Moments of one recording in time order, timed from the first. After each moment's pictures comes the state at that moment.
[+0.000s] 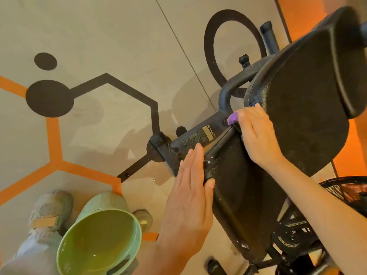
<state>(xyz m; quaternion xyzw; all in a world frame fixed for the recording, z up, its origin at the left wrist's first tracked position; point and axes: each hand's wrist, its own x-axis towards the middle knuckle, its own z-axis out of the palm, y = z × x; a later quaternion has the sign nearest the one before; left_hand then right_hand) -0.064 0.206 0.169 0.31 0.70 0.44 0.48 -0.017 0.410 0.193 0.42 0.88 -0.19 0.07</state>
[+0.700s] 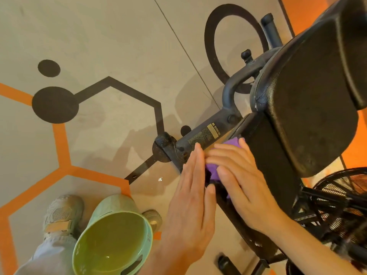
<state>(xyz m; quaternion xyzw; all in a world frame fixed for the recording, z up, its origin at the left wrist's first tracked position) -0.080 0.189 0.165 0.33 0.65 0.47 0.49 -0.008 0.307 0.214 0.30 0.90 -0.31 0.07</state>
